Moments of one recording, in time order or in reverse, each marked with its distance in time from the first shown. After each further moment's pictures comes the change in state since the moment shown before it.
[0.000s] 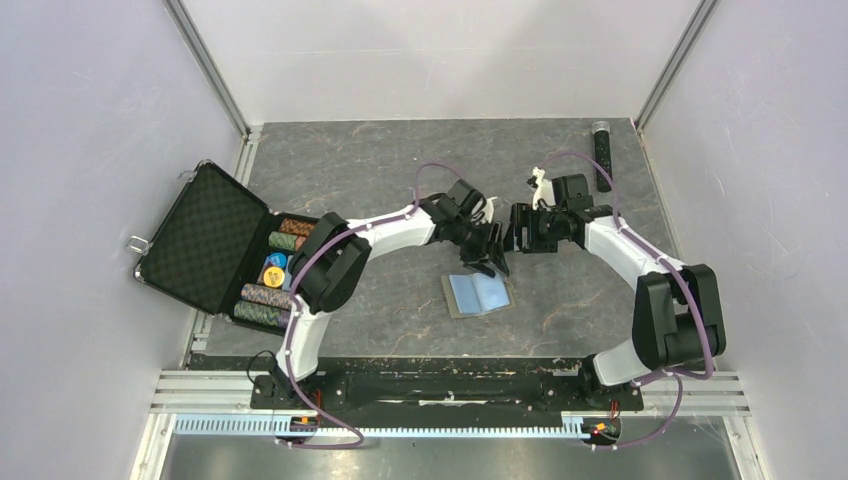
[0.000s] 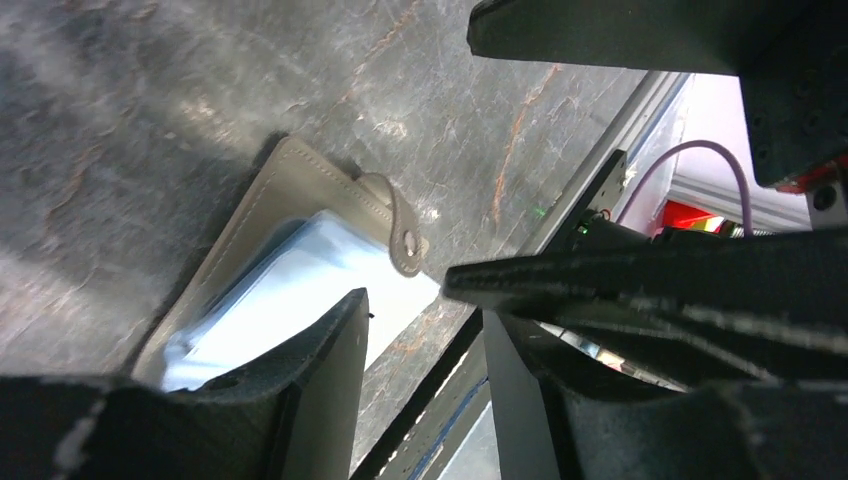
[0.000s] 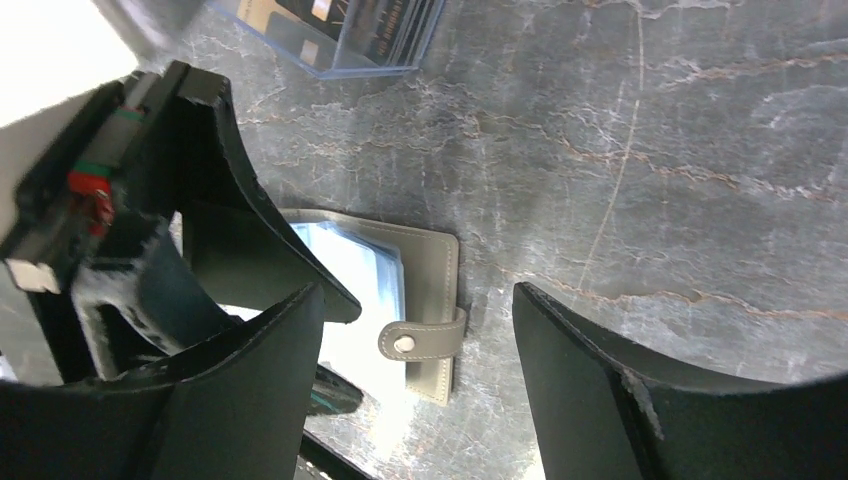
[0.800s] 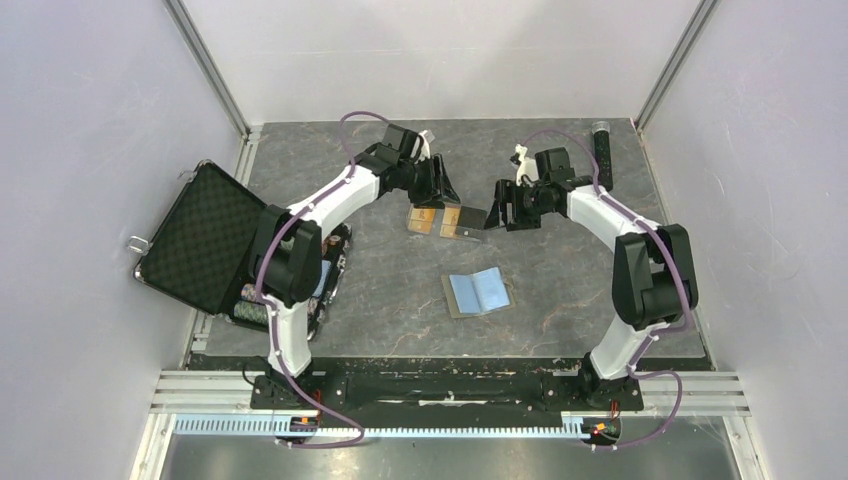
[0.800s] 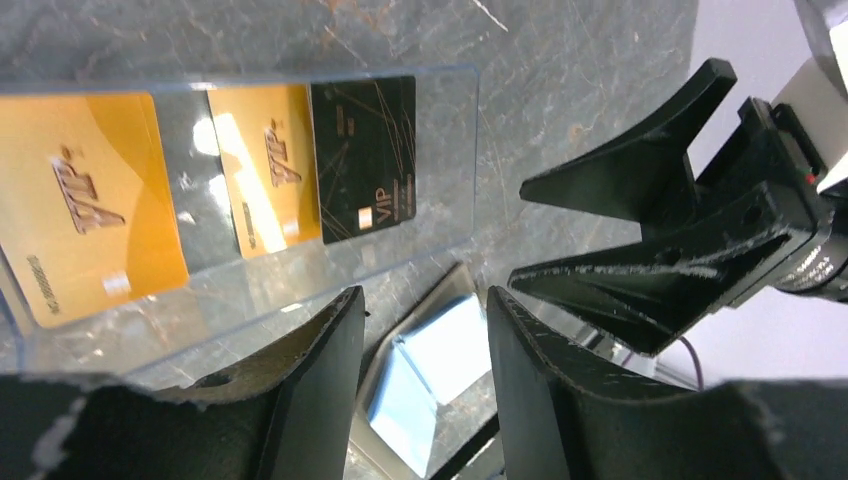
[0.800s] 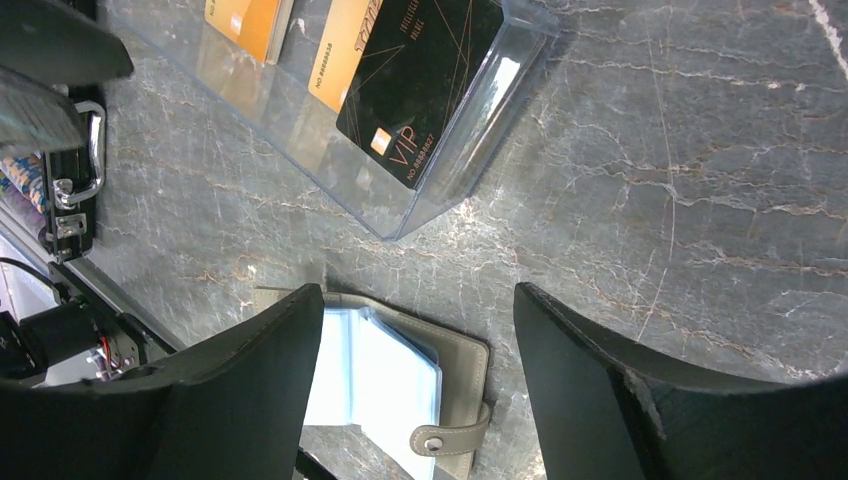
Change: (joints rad) left arm 0.318 -0.163 0.009 -0.030 -0.152 -0.014; right arm 0.030 0.248 0.274 -0.025 -0.060 0.004
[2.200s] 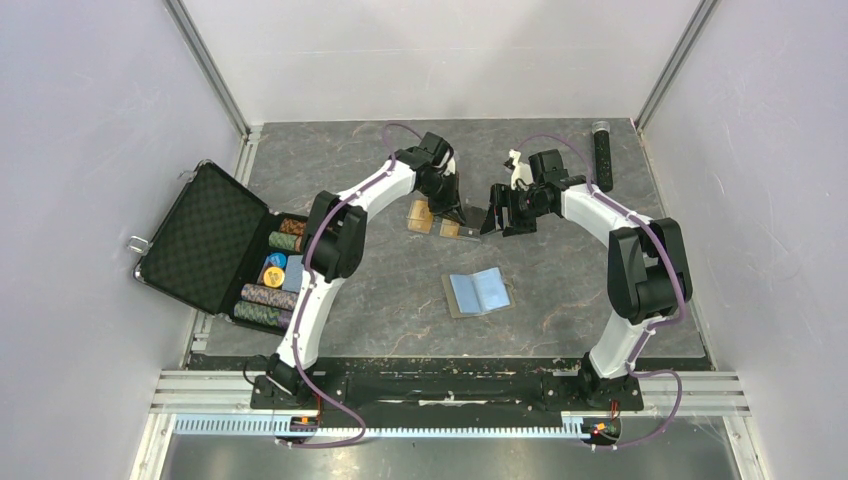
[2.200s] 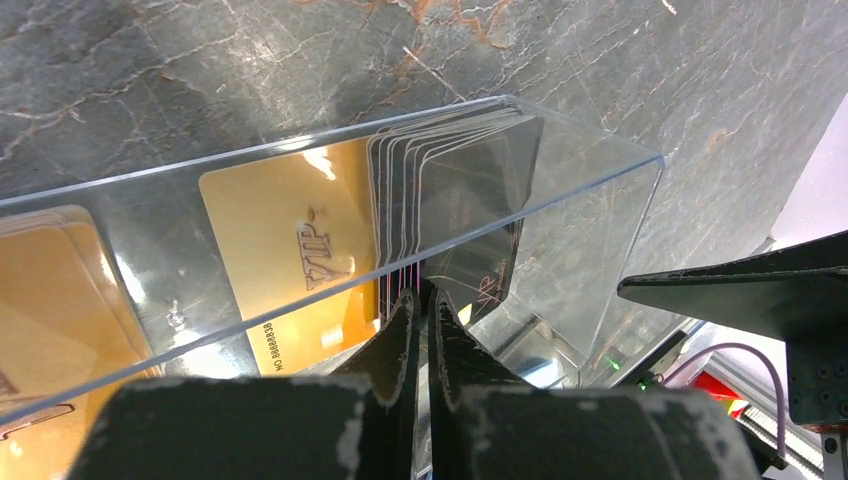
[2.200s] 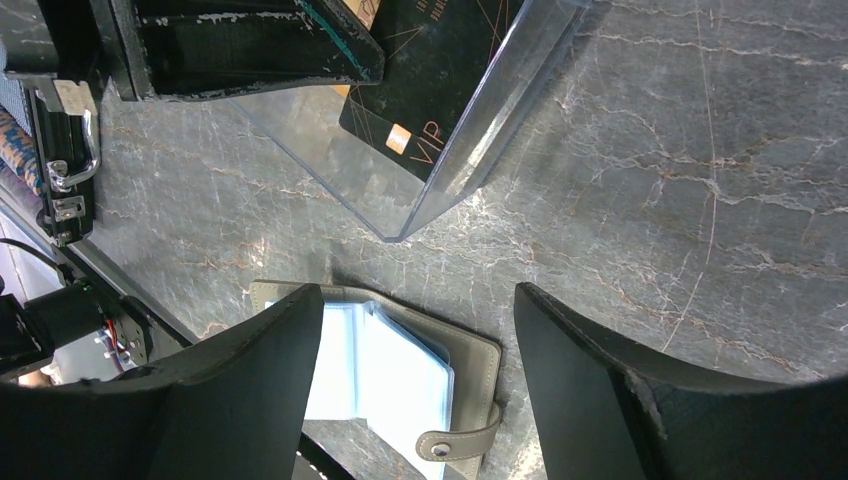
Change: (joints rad) left arm -0.058 0.426 0.445 -0.296 -0.029 0.095; right arm 0.018 0.048 0.016 -0.027 -0.020 0.000
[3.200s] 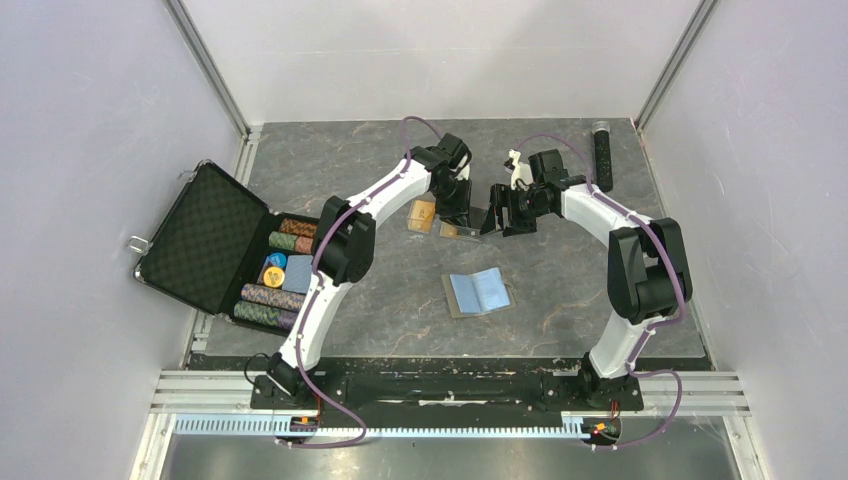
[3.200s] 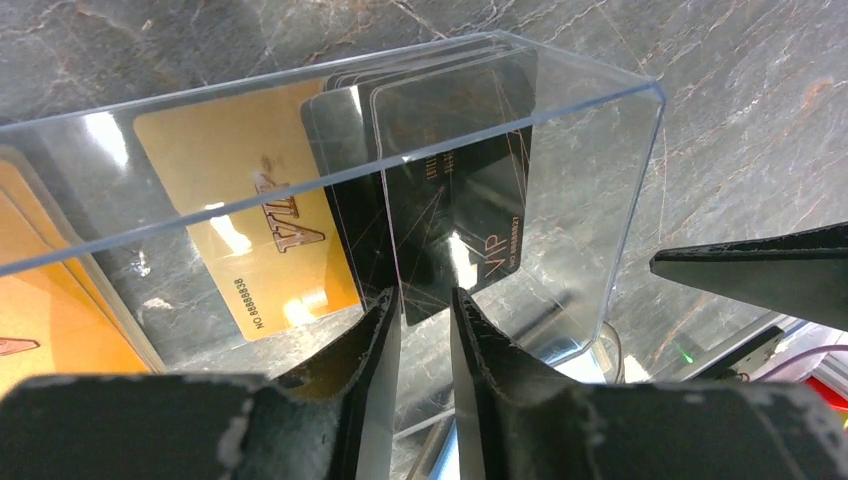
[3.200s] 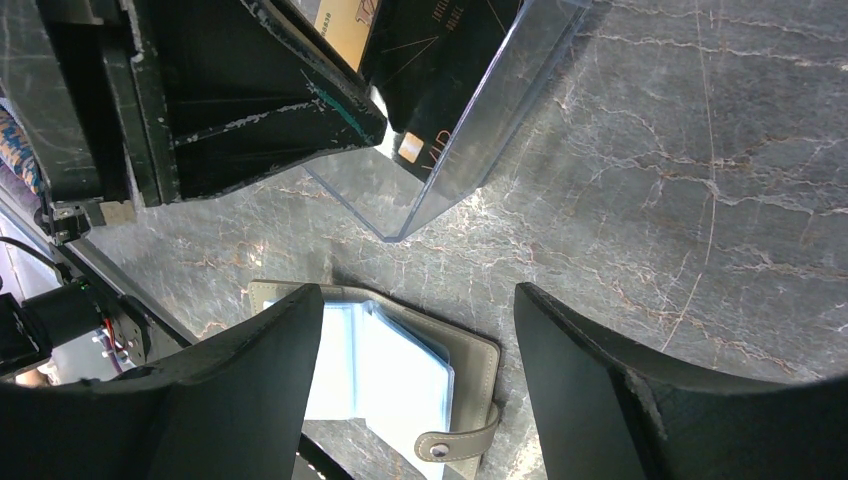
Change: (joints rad) left arm -0.077 0.032 0.146 -0.190 -0.137 0.097; right arm 0.000 0.000 0.001 -0.001 0.000 -0.005
